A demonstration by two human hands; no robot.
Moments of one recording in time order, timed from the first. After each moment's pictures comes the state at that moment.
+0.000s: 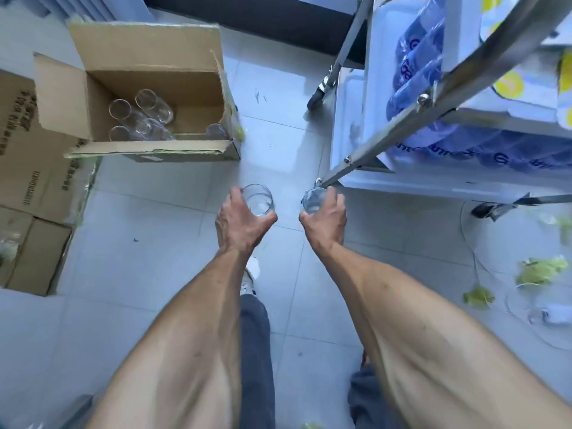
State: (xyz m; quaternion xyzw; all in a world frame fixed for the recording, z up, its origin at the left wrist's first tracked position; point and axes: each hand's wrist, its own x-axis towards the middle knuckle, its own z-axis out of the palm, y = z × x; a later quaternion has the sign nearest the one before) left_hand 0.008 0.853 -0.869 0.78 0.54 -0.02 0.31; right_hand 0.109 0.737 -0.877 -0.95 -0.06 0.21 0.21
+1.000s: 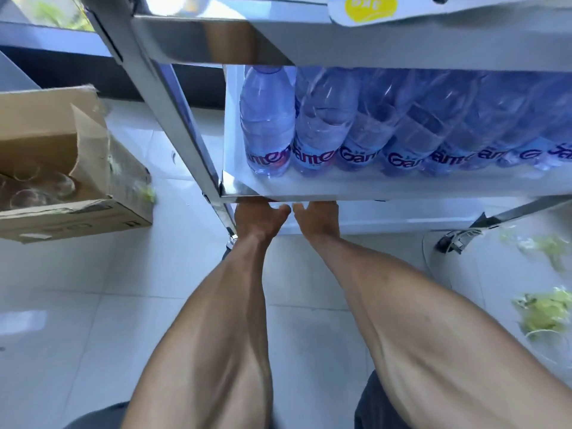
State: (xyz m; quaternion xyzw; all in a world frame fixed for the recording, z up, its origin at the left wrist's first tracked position) left_hand 0.268 0.693 -1.001 0.82 0.42 0.08 0.39; right_hand 0.333 0.597 -1.000 -0.91 -0.12 0.11 0.38
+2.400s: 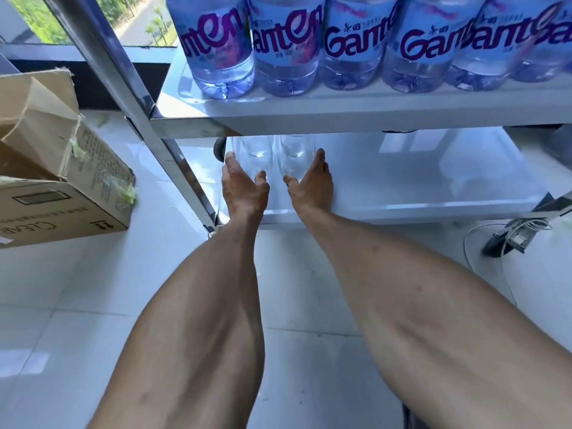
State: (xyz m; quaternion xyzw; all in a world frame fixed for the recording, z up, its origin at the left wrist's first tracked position) left_hand 0.320 0.702 -1.130 0.78 0.44 0.27 0.34; right_hand 0.388 0.608 -1.133 -0.91 -0.13 0.05 0.39
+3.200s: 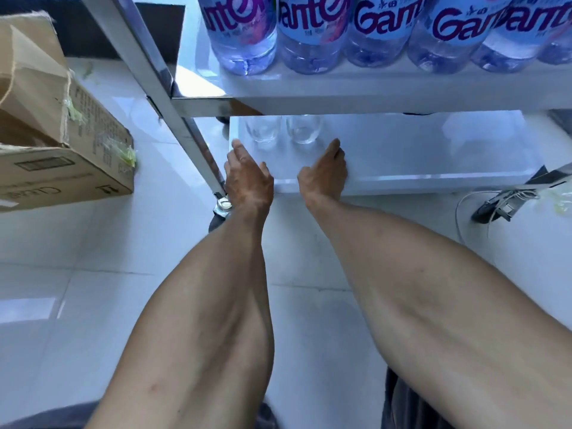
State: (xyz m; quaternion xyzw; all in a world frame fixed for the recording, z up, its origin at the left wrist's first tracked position) left_hand 0.280 0.685 -1.118 0.84 0.46 0.14 0.24; right_hand 0.353 0.595 -1.118 -0.96 -0.07 0.07 0.26
